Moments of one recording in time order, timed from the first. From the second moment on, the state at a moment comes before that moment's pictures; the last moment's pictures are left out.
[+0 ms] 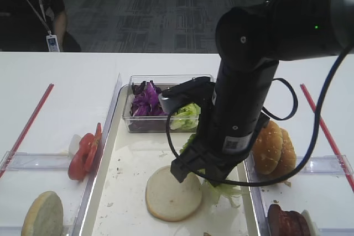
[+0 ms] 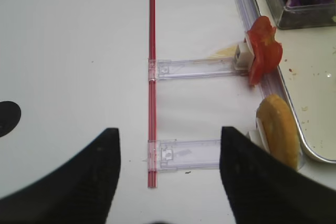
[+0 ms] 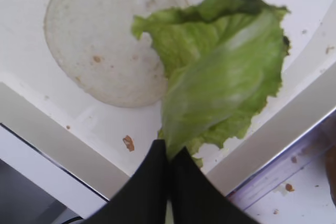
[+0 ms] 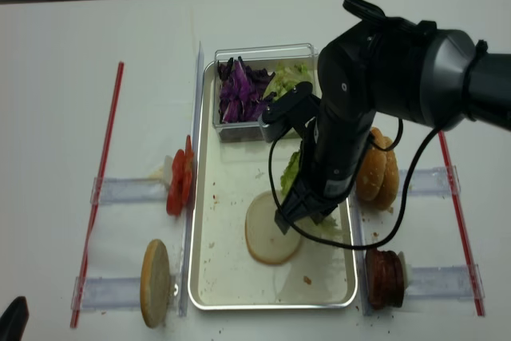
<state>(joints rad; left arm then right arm) 0.00 -0.02 -0.49 0.03 1.18 -0.04 0.70 1.76 -1.12 0.20 0.97 -0.09</state>
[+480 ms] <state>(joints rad) 0.00 -0.02 -0.49 0.03 1.18 -0.04 0.74 1.77 -1.16 0.21 0.94 -0.09</state>
